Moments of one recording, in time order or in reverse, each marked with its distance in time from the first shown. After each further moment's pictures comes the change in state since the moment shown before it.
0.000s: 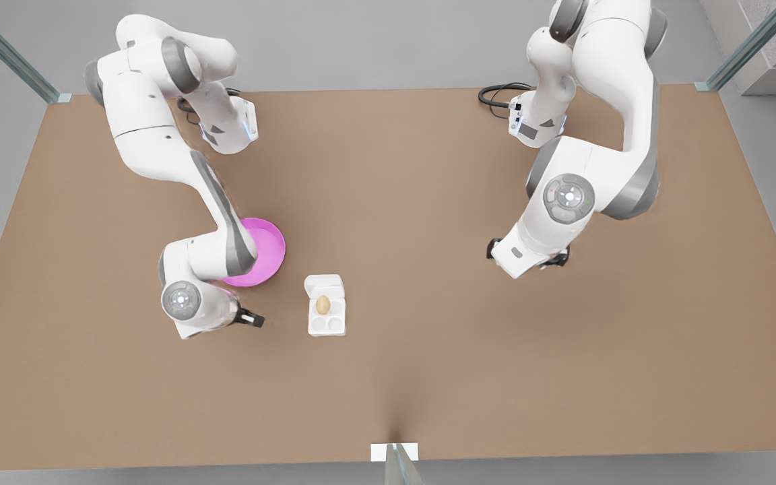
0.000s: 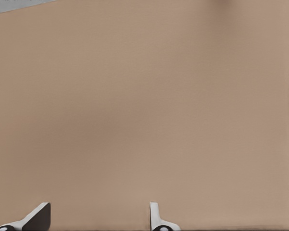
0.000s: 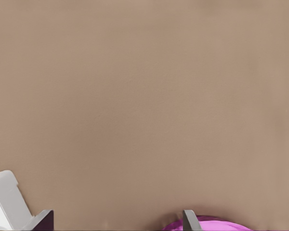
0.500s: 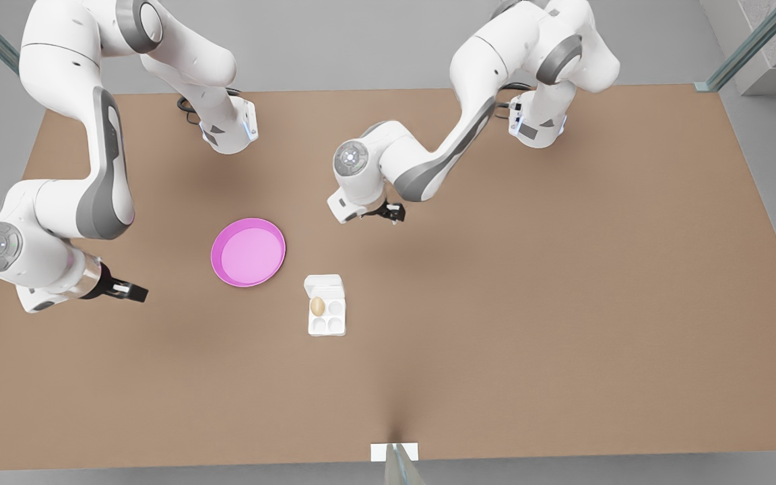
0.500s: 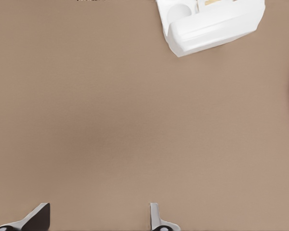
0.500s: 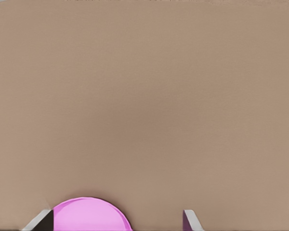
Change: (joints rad) left arm -0.496 0.256 0.003 0.012 -0.029 0.183 -0.427; right arm -0.251 -0.240 0.077 0.037 -0.038 -0.217 -0.339
